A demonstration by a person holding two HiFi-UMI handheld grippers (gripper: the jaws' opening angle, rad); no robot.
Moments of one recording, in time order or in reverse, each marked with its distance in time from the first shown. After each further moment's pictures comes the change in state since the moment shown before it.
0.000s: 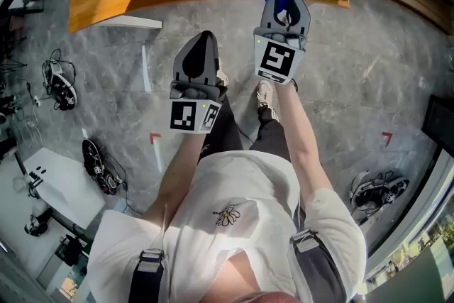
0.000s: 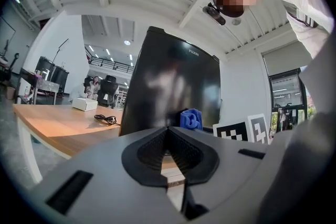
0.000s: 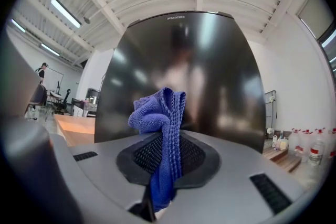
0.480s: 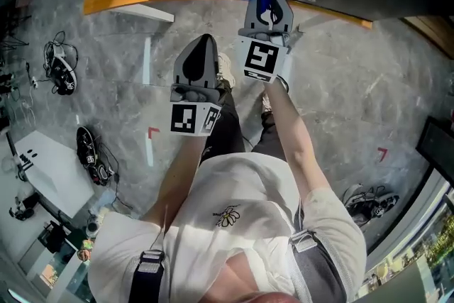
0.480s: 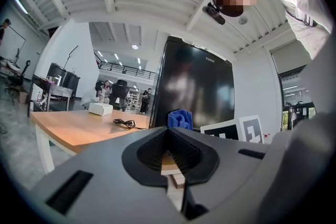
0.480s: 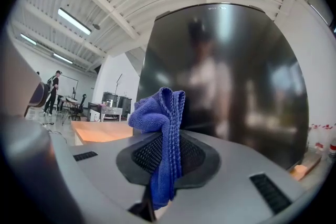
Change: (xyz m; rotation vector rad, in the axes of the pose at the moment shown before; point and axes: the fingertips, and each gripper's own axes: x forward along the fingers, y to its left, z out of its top) left arm -0.036 0.068 0.013 0.022 -0.019 0.105; right arm 0.027 0.123 0.009 0.015 -0.002 0.165
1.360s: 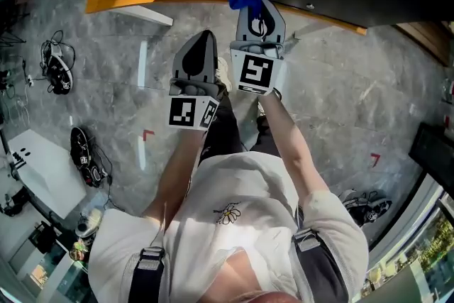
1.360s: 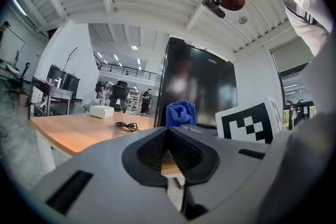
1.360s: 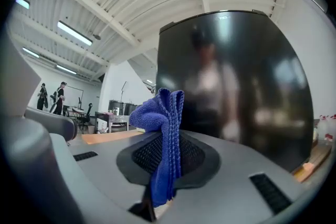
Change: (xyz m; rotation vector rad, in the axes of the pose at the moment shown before) left arm 0.010 0.005 0.003 0.022 0.022 -0.005; right arm -0.015 0.021 0.031 0.068 -0.031 0.065
